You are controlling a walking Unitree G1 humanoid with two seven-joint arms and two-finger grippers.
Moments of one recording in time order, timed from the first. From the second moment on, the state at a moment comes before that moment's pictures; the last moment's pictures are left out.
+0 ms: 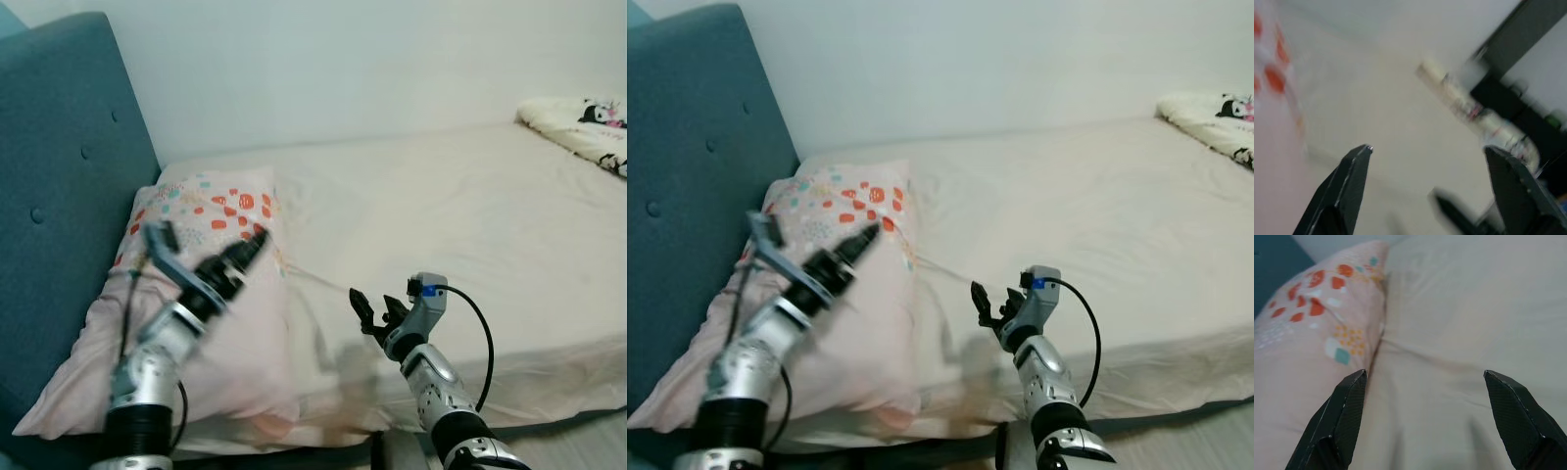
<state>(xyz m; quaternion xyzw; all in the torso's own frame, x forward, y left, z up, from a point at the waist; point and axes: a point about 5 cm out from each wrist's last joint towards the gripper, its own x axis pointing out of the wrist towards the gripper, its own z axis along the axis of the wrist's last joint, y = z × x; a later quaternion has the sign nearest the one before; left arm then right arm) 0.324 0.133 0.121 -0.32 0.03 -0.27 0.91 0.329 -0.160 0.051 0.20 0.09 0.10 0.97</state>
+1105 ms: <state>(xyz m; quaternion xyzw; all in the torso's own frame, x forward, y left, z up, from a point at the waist) 0.269 0.178 -0.014 -0.25 0.24 -0.10 0.93 0.253 -0.221 -0.029 0.13 0.28 -0.04 0.95</state>
